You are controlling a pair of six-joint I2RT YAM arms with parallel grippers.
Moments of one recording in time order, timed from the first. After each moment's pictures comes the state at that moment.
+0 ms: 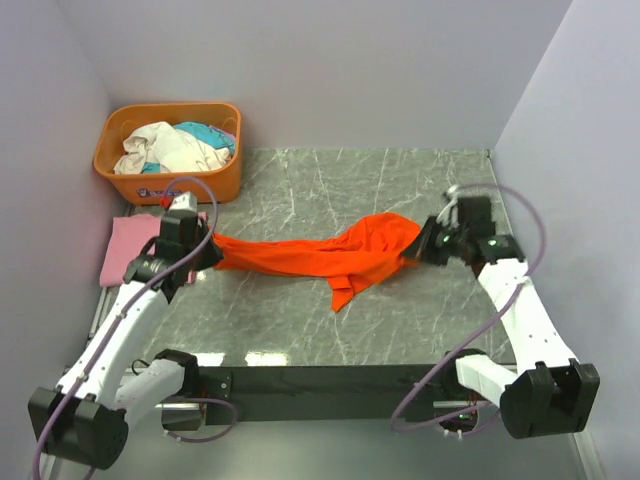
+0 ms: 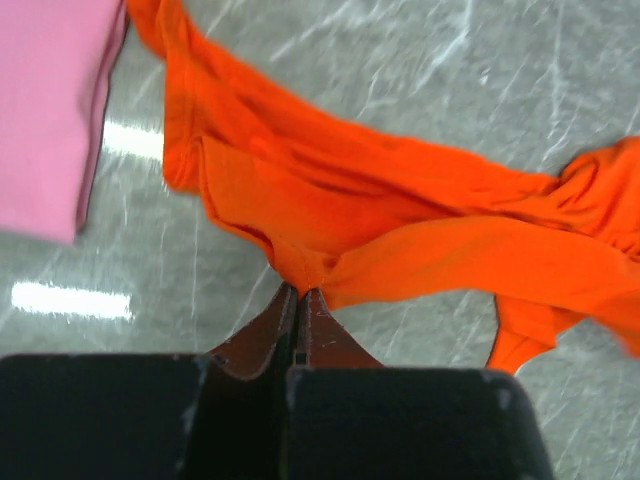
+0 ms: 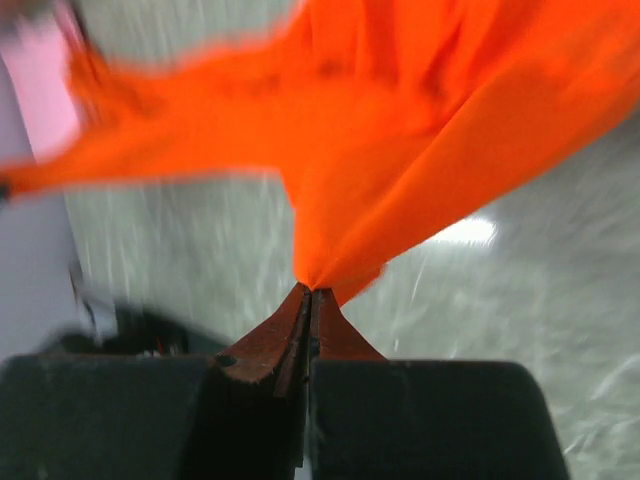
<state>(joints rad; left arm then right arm) -0.24 0.97 0.87 -0.59 -0.09 -0.57 0.03 1.08 1.01 -0.72 -0.42 0.48</state>
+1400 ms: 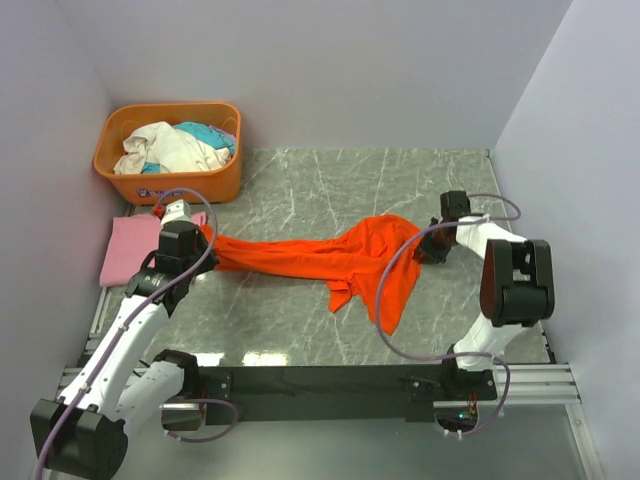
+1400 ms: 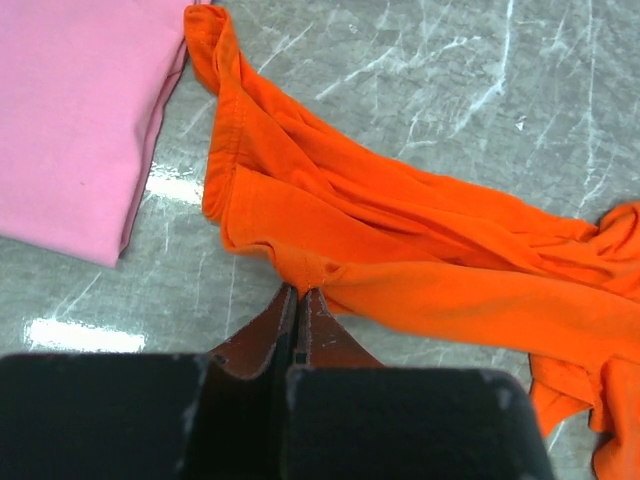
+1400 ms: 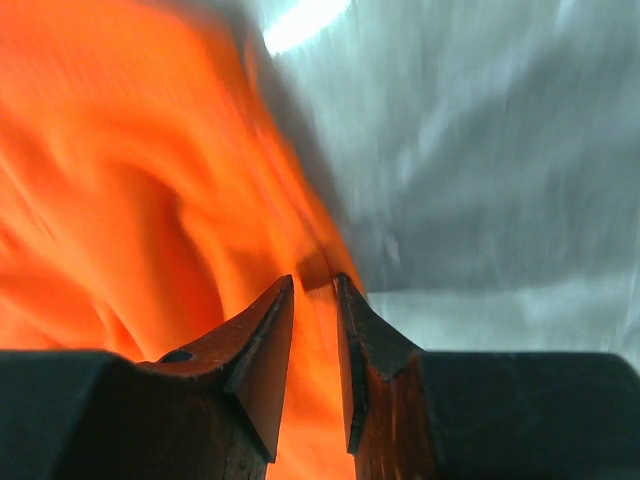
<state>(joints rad) -0.23 0.86 0.69 -0.47 -0.19 -0.56 -0.02 1.66 0.93 -0.47 -0.13 0.58</state>
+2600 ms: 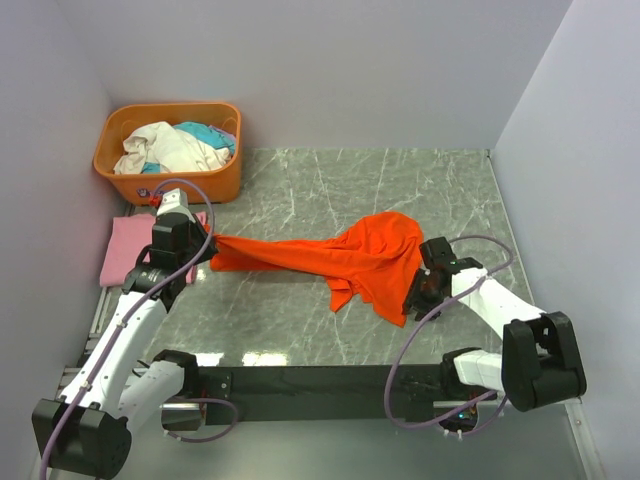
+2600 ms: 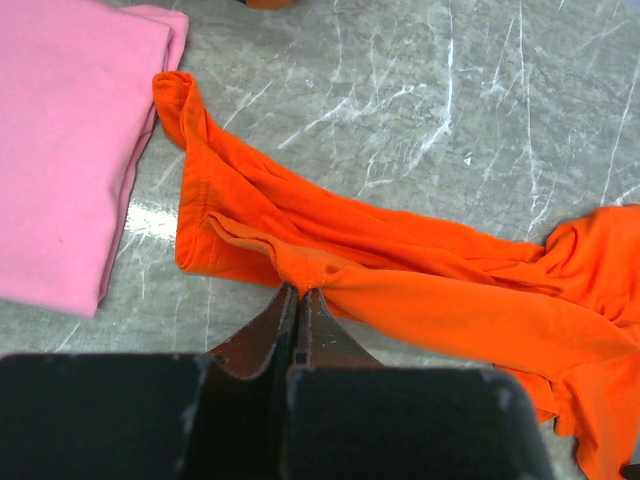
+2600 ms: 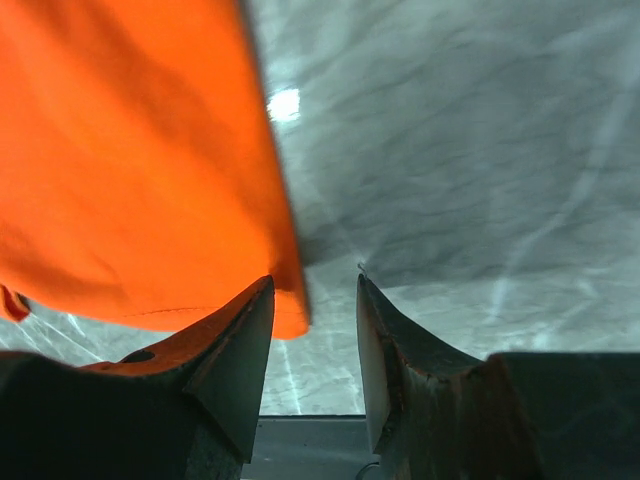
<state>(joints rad) -0.19 0.89 0.74 -0.38 -0.13 -0.53 0.20 1.22 0.58 -0.70 -0.07 0.68</state>
